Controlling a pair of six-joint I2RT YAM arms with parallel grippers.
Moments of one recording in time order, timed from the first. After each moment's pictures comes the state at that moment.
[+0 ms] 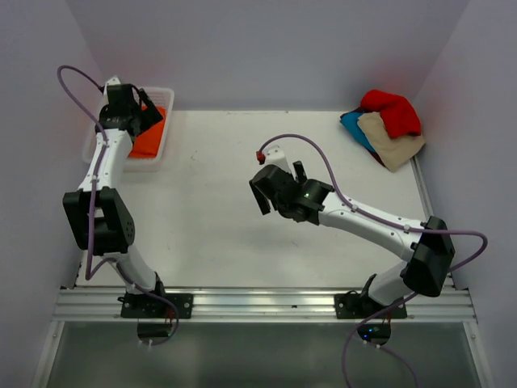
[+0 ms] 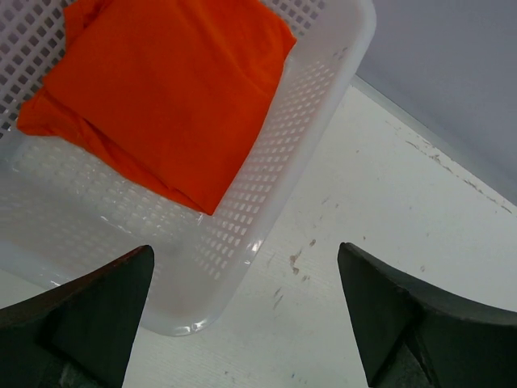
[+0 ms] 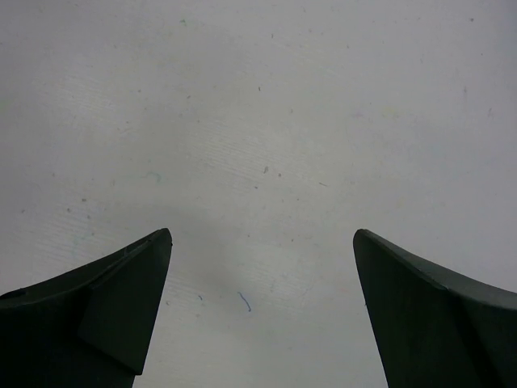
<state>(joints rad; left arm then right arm) 0.12 1.75 1.59 -0.47 -0.14 -0.48 0.98 1.50 1.30 -0.69 0.63 0.36</state>
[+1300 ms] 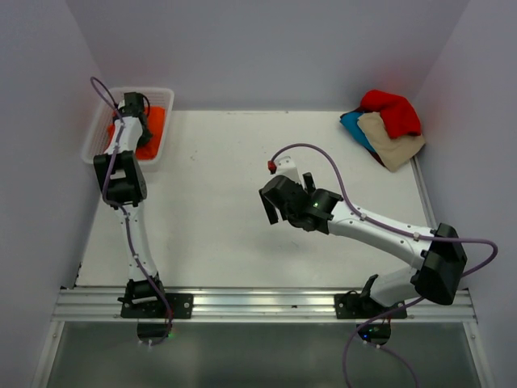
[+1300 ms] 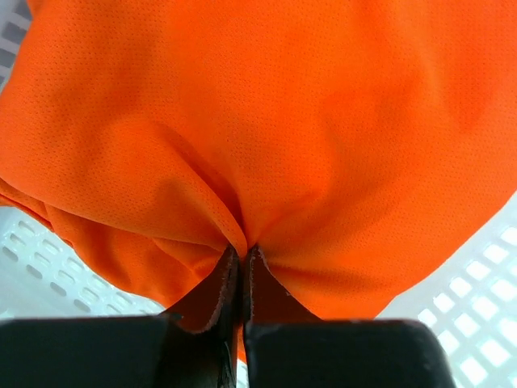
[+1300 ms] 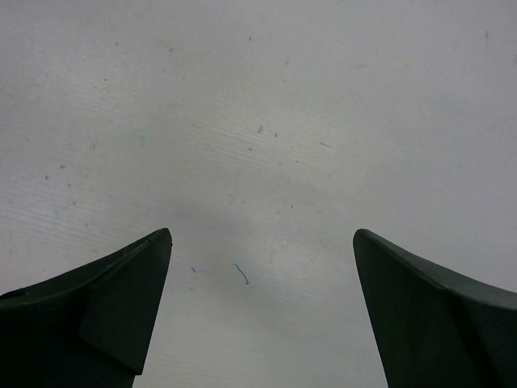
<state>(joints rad) 0.19 2.49 2.20 -0.71 -0.34 -0.38 0.98 1.41 1.15 -0.69 0.61 0.44</state>
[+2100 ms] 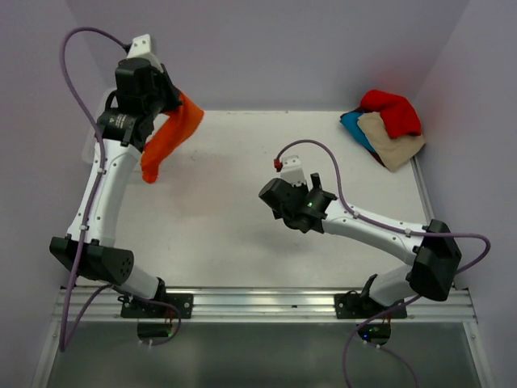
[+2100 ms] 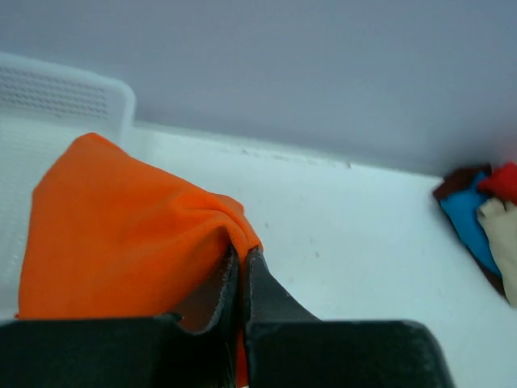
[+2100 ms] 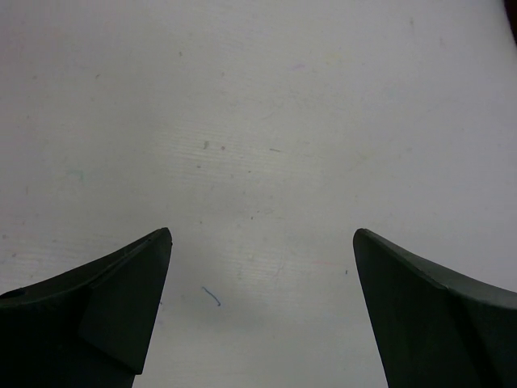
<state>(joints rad) -0.15 1.55 1.89 -0.63 -0.14 -0.36 0.98 1.47 1.15 -0.71 0.75 0.52</state>
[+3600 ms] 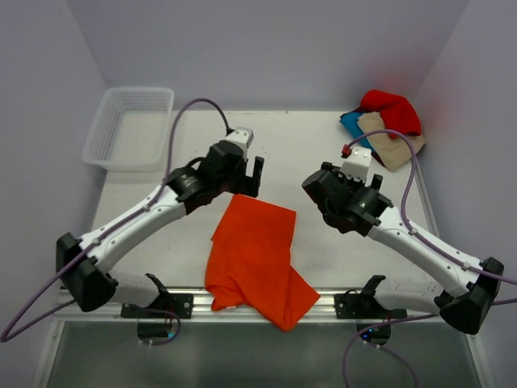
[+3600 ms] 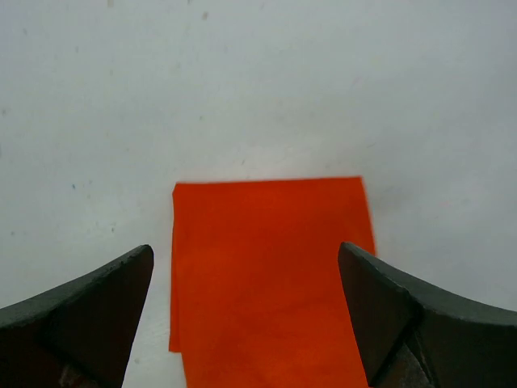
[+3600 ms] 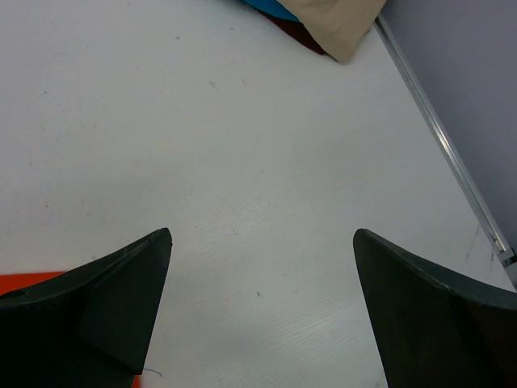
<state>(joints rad) -0.78 1.29 1.30 -0.59 -0.24 -0.36 0.83 1.15 1.14 -0.99 1.09 0.83</state>
